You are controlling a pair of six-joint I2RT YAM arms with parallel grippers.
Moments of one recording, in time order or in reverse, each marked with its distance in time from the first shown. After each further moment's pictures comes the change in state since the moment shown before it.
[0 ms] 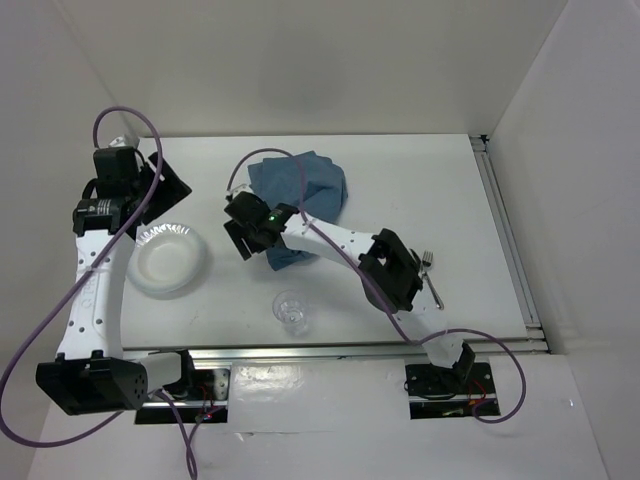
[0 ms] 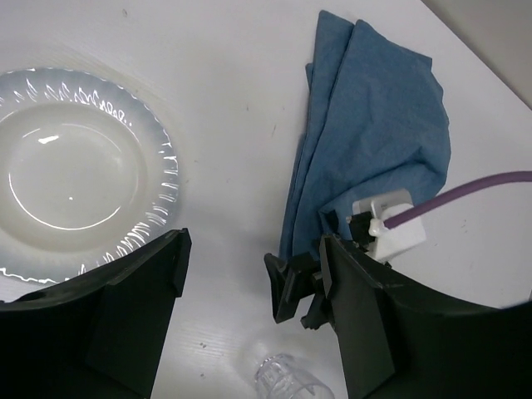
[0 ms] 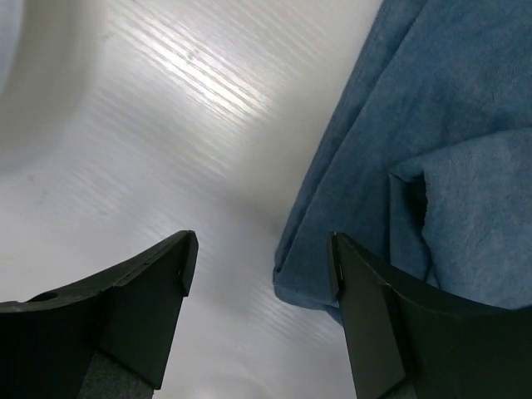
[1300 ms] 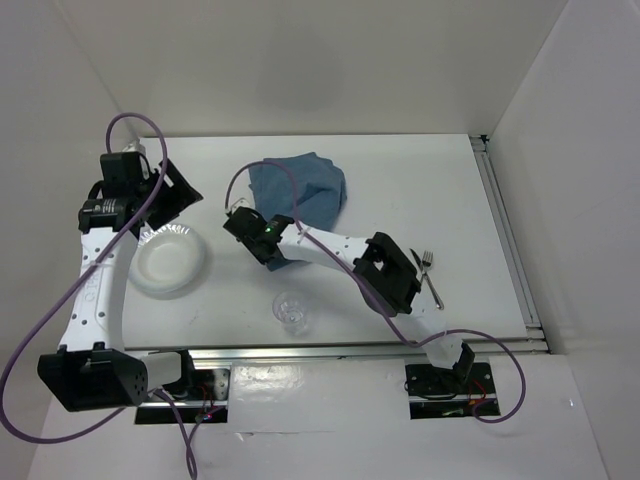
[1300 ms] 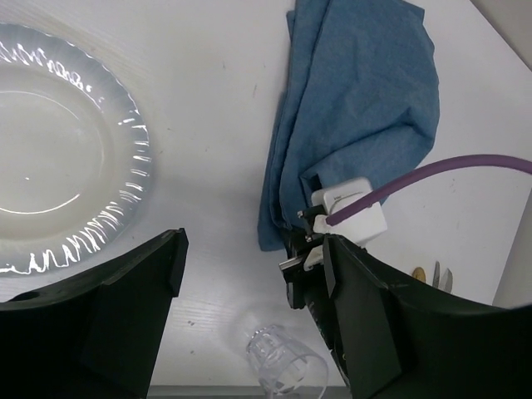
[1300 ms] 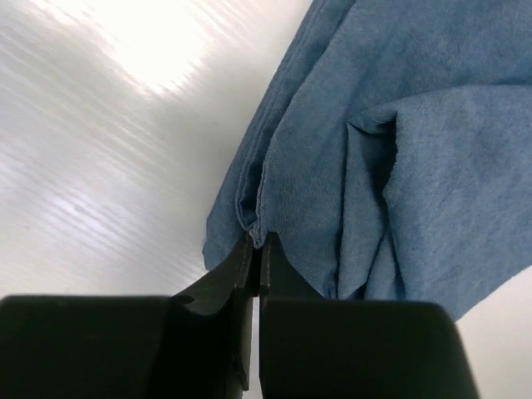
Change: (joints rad) left arm 0.006 0.020 -0.047 -0.004 0.118 -0.008; right arm 0.039 0.009 -0.077 -0.034 0.155 -0.130
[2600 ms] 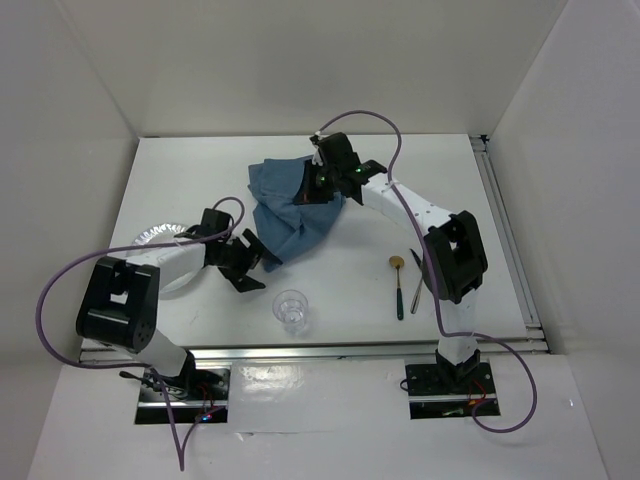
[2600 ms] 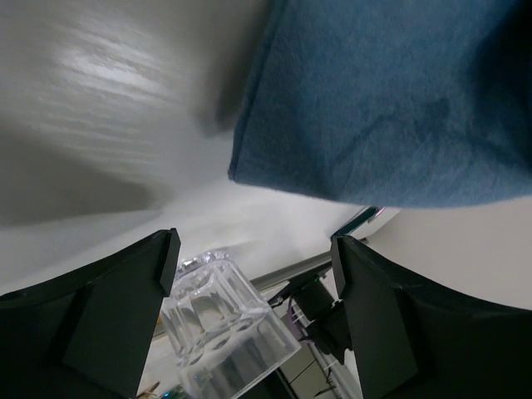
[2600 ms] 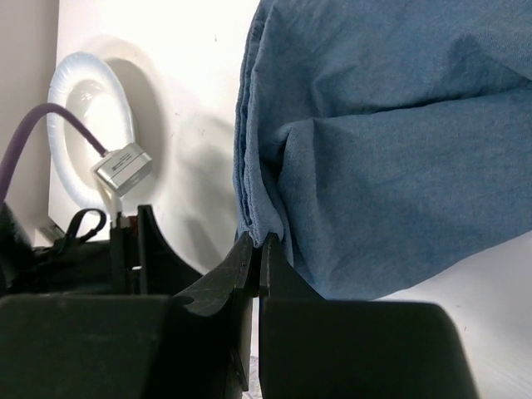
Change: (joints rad) left arm -0.321 0.325 -0.547 0.468 0.368 -0.509; right arm -0.450 -0.327 -0.245 0.229 -0.667 0.376
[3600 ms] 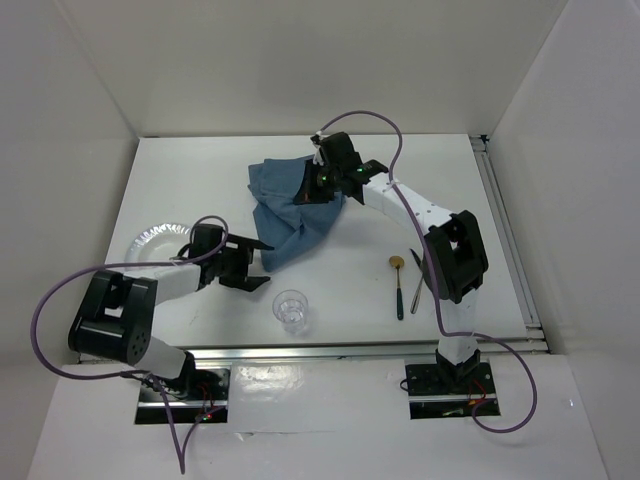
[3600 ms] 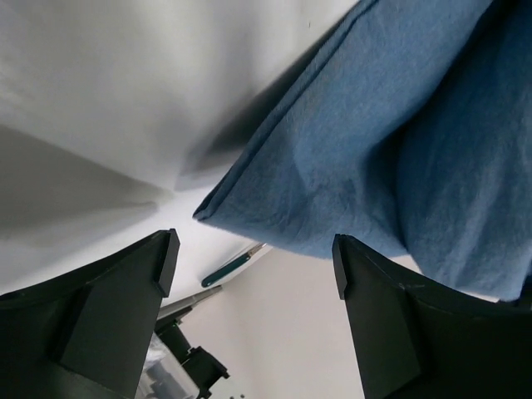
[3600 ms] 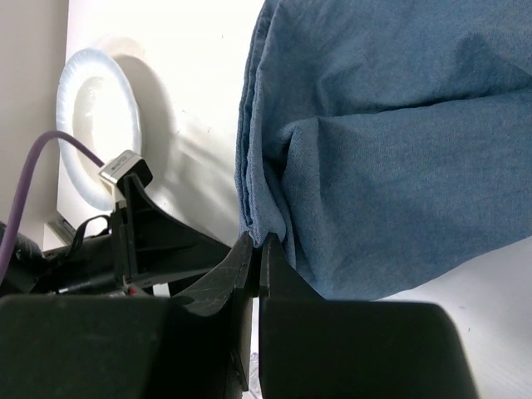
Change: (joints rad) left arm 0.014 -0.082 -0.226 0.389 -0.087 -0.546; right arm -0.010 0.000 -0.005 0.010 -0.033 0.003
